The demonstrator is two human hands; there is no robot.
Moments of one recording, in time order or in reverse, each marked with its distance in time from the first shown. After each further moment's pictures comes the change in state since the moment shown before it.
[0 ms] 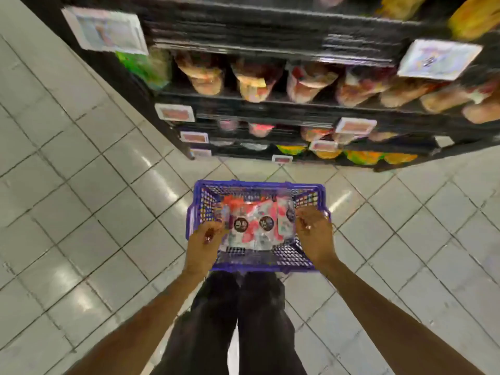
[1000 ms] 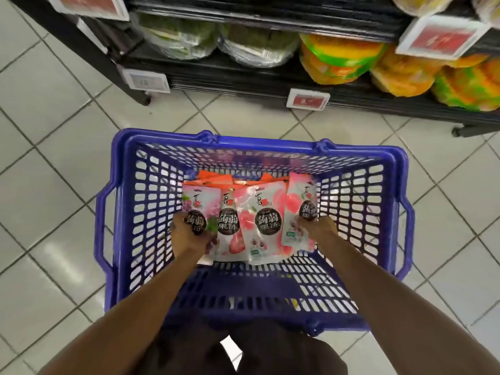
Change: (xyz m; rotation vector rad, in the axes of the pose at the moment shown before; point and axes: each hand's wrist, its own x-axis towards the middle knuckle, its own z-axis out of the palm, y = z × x) left_hand 0.203 -0.336 0.165 0.398 0.137 -0.456; right_hand 0.185 0.323 0.220 -0.078 -0.155 0.808
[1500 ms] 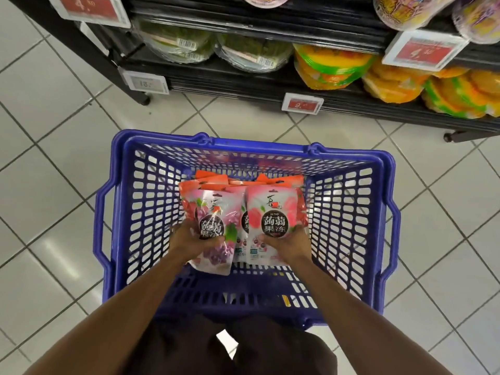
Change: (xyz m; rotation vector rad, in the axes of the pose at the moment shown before) left_hand -0.011 0.000 -0.014 0.084 -0.304 -0.035; right_hand -0.044 0.019 0.035 -0.068 -0.067 -0.209
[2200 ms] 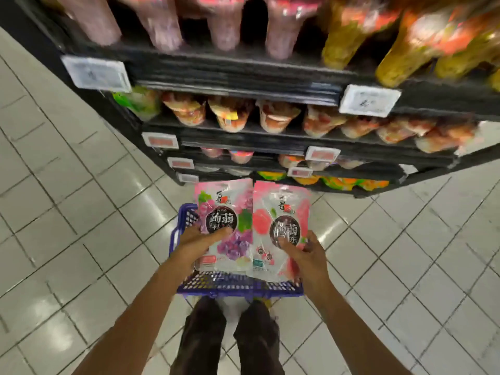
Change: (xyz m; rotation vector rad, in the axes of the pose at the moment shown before) left_hand -0.359 0.159 -0.195 -0.586 -0.169 0.279; right_hand -0.348 -0.105 -0.241 0.890 -0.123 -0.352
